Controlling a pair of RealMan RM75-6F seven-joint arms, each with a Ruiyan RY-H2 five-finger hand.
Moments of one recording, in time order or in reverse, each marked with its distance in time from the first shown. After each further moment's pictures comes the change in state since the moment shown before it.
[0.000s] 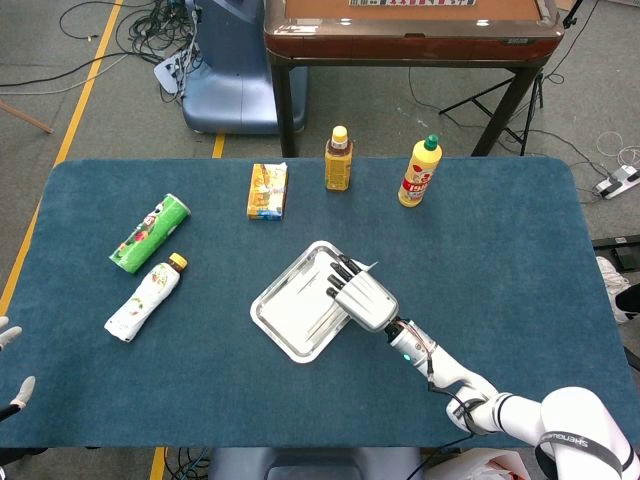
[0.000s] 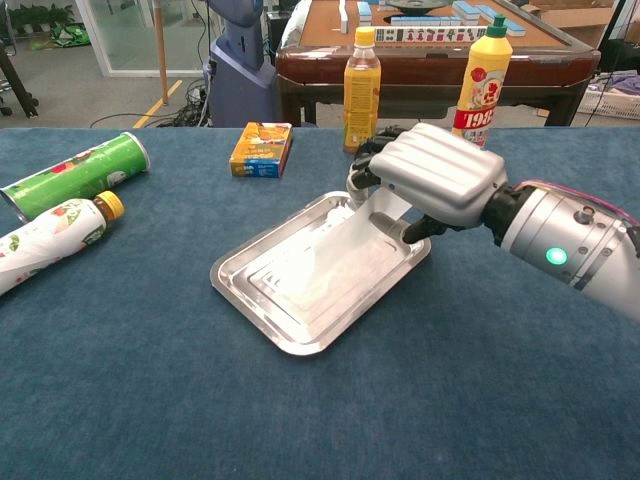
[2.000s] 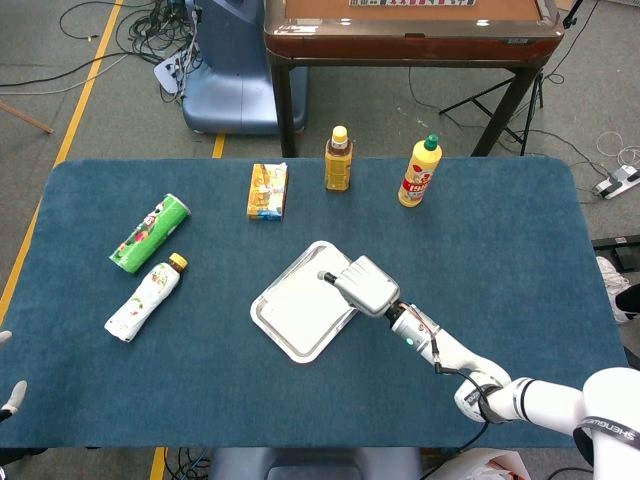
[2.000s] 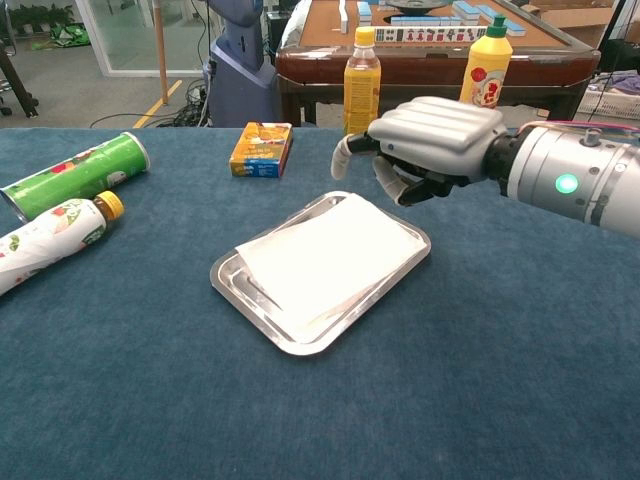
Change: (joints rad) left arm 0.024 0.010 0.004 -0.003 0.002 0.026 0.005; right arm 0.091 0.255 0.067 -0.352 0.176 -0.292 -0.009
